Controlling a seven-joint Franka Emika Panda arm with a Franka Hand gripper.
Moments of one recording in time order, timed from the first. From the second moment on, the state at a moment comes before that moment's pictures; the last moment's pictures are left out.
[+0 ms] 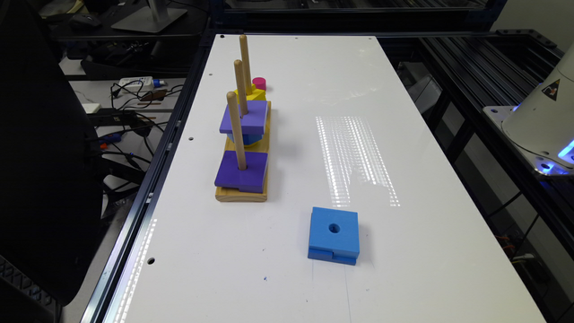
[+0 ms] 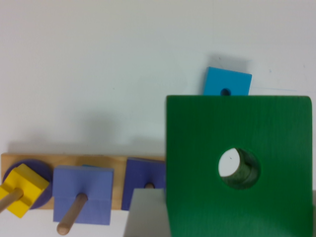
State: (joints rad) arm -0.01 -0.06 0.28 -1.92 0.02 1.94 1.03
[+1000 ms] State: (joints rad) arm -0.01 -0.02 0.28 -1.95 0.02 2.00 1.03
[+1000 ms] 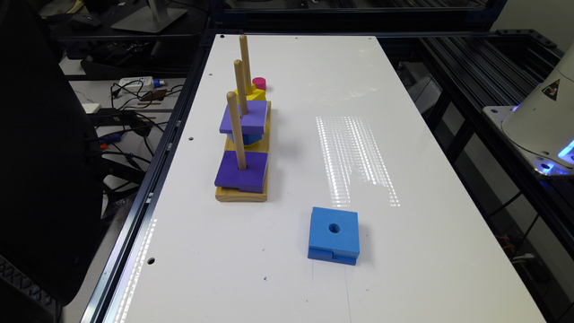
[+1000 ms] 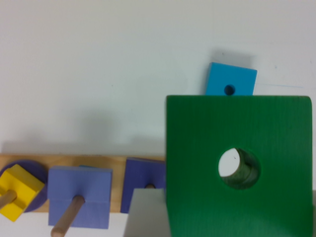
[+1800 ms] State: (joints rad) arm -0.02 0.07 0.28 -1.99 0.00 2.13 1.03
